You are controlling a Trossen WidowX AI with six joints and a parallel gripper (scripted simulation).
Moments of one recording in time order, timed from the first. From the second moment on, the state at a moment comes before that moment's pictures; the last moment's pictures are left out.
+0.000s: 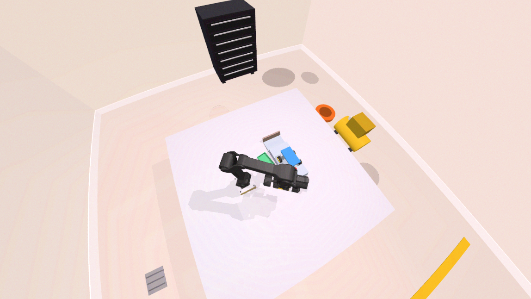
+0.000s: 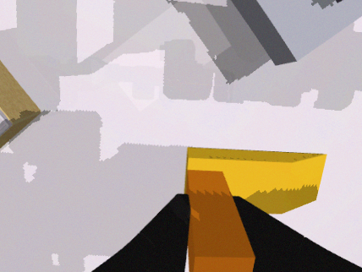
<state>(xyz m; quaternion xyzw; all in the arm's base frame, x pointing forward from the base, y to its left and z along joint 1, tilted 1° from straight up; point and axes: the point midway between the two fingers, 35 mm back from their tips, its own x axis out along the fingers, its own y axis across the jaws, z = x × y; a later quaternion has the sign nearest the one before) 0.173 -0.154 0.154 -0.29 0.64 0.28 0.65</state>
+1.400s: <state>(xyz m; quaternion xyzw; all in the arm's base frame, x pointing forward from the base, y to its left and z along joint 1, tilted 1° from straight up) 0.185 -0.122 0.153 0.02 0.70 -0.02 0.71</state>
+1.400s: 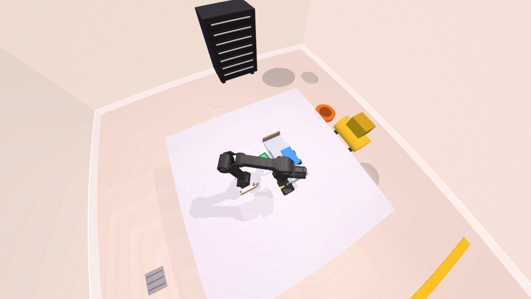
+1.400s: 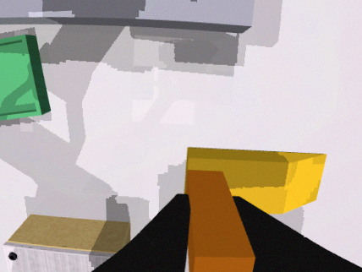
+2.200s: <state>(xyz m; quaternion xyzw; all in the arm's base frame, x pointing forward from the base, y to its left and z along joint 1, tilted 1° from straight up) 0.210 -0.045 0.149 0.02 0.70 -0.02 0.71</state>
